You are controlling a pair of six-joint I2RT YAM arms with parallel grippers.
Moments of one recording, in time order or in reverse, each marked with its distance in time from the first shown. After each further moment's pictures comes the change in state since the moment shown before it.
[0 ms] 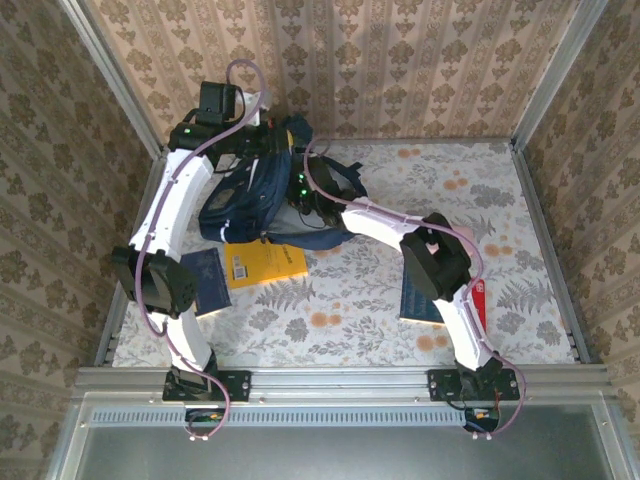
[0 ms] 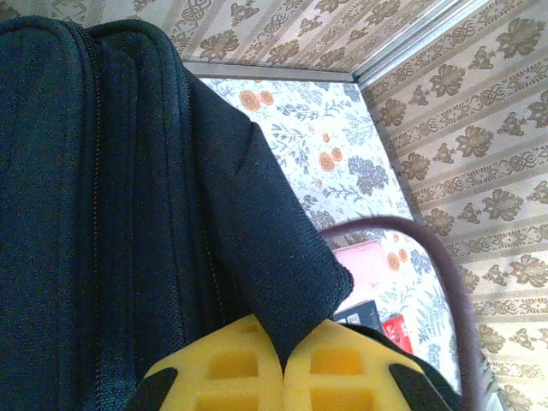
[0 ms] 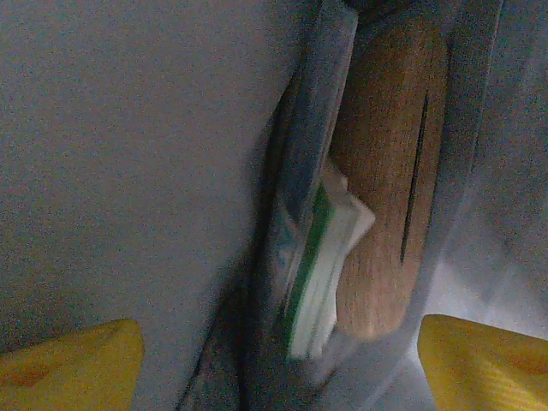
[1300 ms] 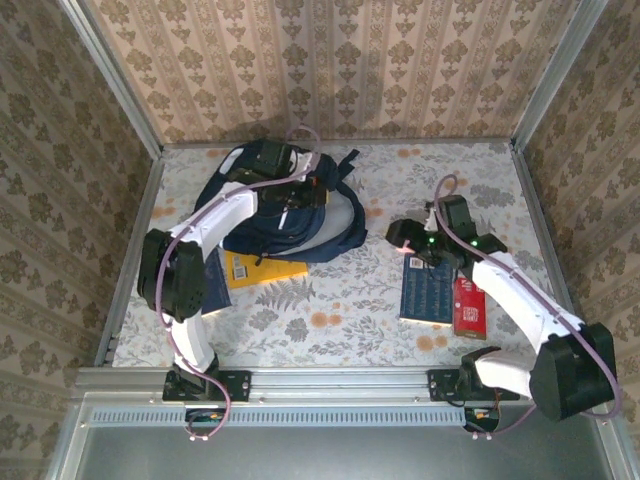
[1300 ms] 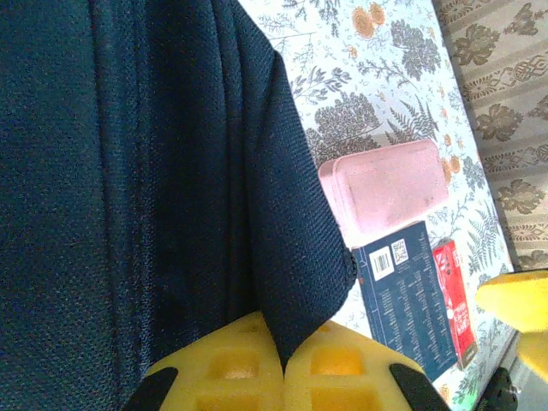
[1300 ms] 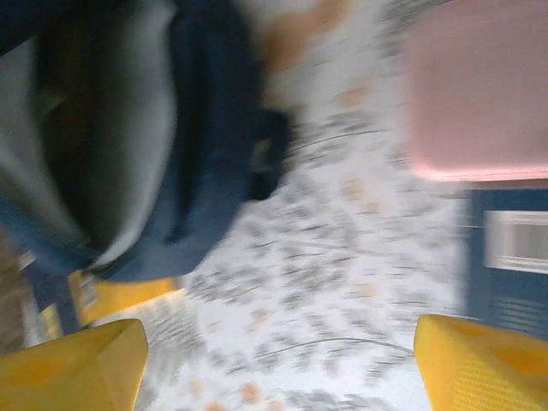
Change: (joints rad) left arm -0.201 0.013 -0.483 0.334 -0.068 -0.031; right arm -0.431 -1.011 -0.875 -0.558 -0.075 -0.343
